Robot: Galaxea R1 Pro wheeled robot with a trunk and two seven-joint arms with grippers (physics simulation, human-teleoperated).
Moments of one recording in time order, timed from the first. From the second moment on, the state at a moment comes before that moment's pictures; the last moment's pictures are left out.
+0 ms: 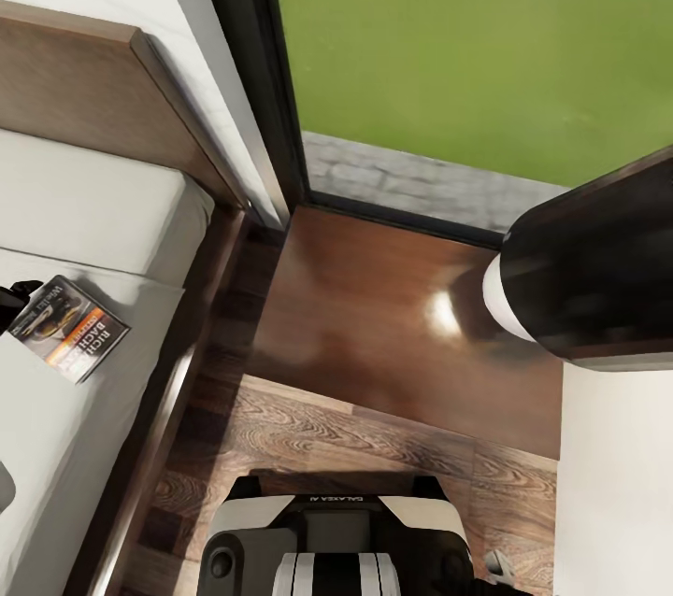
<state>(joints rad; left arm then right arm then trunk) -1.00 0.42 0.82 -0.88 0.29 0.69 -0.14 -0.38 -0.23 -0.03 -0.26 -0.24 0.31 1.10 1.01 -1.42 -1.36</state>
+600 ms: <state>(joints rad) -1.00 0.42 0.82 -0.88 0.29 0.69 -0.14 -0.38 -0.23 -0.03 -0.26 -0.24 0.31 1.10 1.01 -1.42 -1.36</state>
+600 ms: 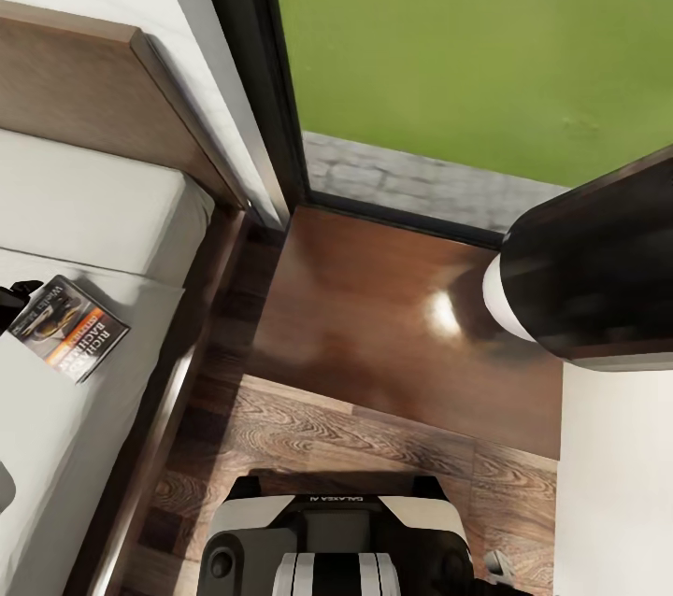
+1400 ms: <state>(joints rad) -1.00 0.42 0.82 -0.87 0.31 0.69 -0.14 -0.38 -0.23 -0.03 -0.26 -0.24 0.31 1.10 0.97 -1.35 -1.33</state>
